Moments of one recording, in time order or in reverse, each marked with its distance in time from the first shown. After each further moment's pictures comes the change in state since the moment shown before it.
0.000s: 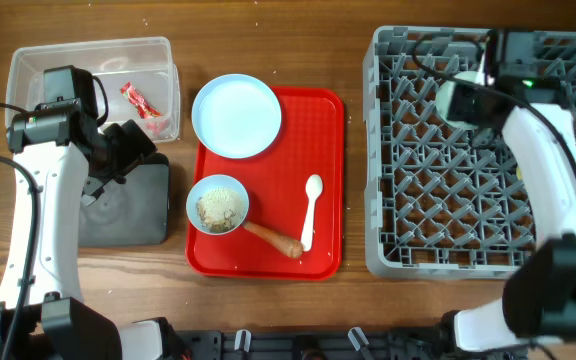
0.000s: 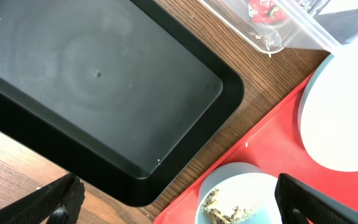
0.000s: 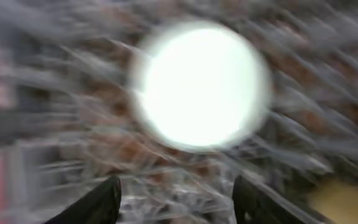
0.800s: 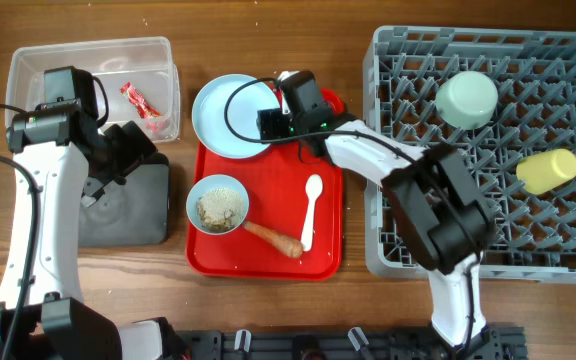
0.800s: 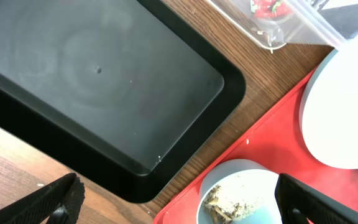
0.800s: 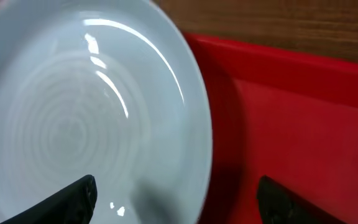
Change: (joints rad) left arm 0.000 0.000 0.000 -0.012 0.004 0.000; right arm 0.629 0.523 -0.001 0.707 -0.096 0.316
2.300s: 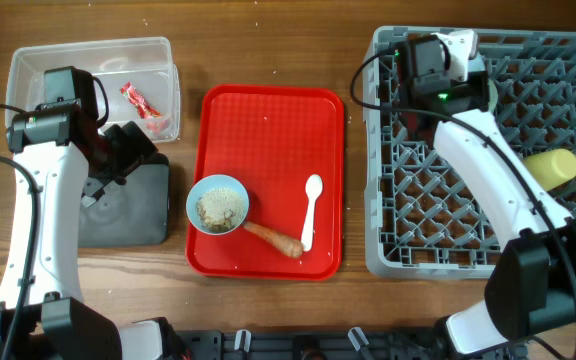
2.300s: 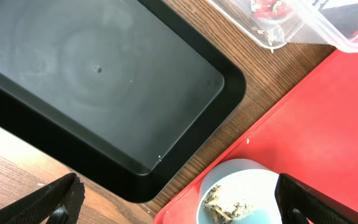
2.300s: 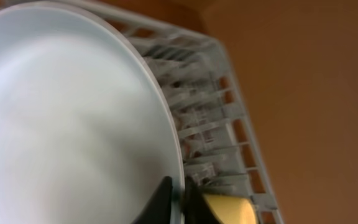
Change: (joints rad) left arm 0.000 0.000 0.000 -0.001 0.000 0.000; right arm -0.296 -0.453 -0.051 -0.599 1.055 -0.337
